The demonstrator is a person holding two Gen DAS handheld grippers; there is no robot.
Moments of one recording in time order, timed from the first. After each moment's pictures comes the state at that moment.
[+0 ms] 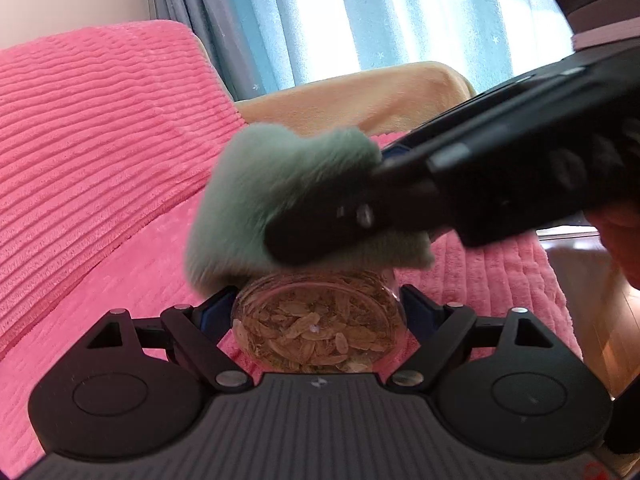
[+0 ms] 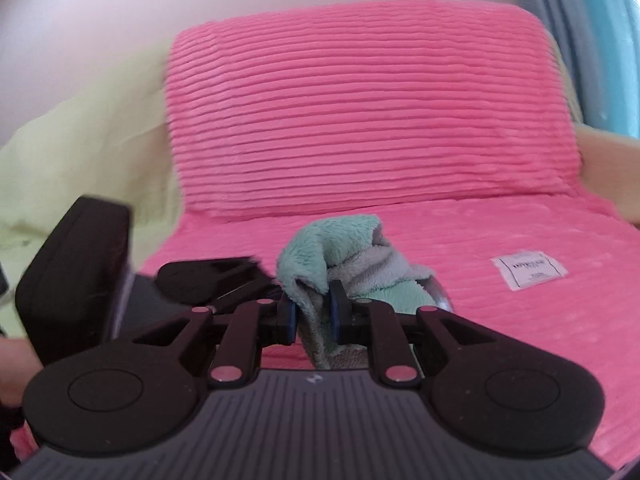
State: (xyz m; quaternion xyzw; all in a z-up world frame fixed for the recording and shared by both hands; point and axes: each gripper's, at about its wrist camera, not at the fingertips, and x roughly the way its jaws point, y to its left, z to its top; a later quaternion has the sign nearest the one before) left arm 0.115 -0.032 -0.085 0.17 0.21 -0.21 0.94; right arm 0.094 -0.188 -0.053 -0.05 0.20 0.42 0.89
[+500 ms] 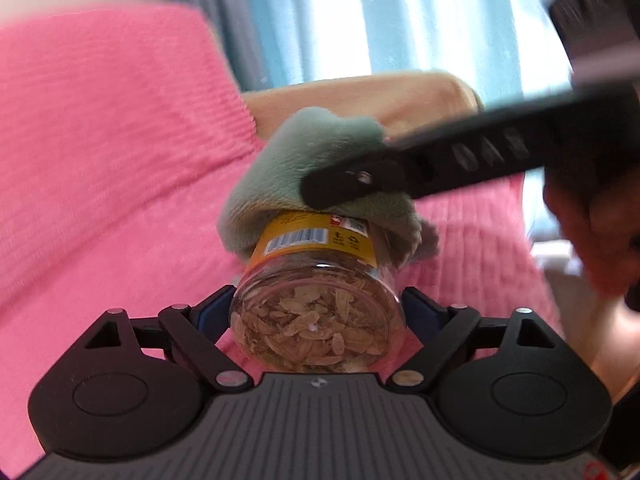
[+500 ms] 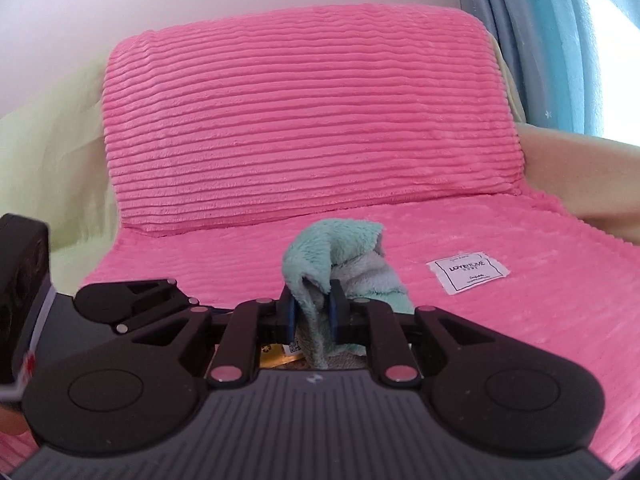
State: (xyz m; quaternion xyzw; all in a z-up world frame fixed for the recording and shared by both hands) left arm 0.125 -0.016 -0.083 0.07 0.23 -0.22 0.95; right arm 0.120 -0.203 -0.057 -0.02 0.19 0.33 0.92
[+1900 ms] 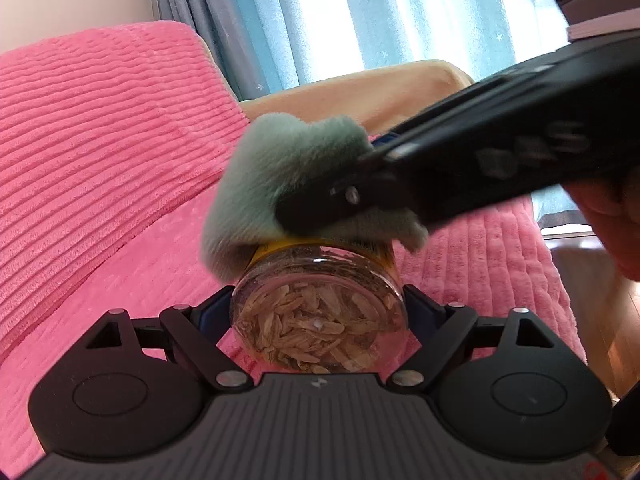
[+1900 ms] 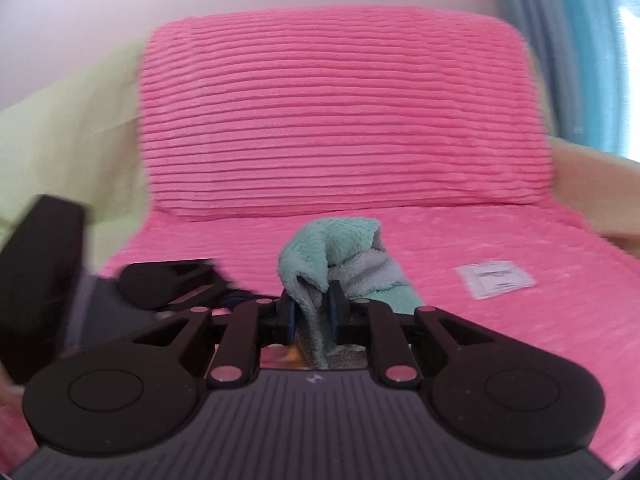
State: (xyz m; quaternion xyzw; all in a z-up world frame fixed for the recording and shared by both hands) left arm 0.113 -0.038 -0.085 0.17 0.21 -0.20 0.94; right arm 0.106 -0.194 -0.054 -0.05 0.18 0.35 0.92
